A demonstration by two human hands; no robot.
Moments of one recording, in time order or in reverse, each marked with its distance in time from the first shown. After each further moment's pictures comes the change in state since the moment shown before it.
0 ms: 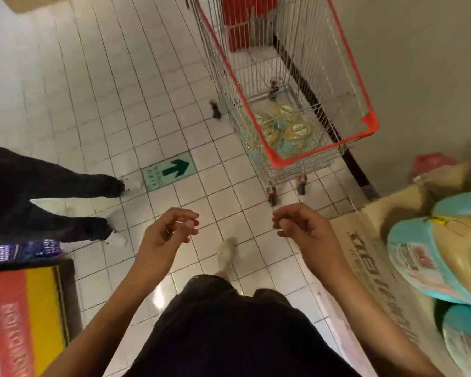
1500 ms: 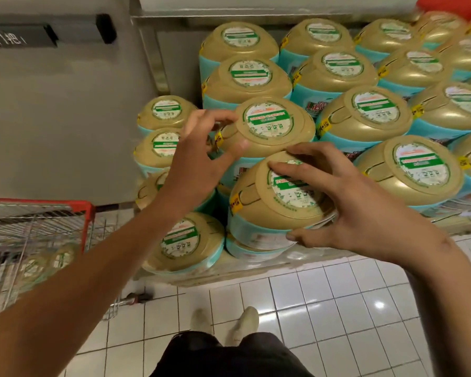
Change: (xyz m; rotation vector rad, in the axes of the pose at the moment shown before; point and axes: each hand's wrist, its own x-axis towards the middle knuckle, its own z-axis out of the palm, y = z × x) left_hand -0.037 0.299 0.496 0.042 -1.151 1.071; right_hand -0.320 -0.072 -0.250 -0.781 0.906 0.135
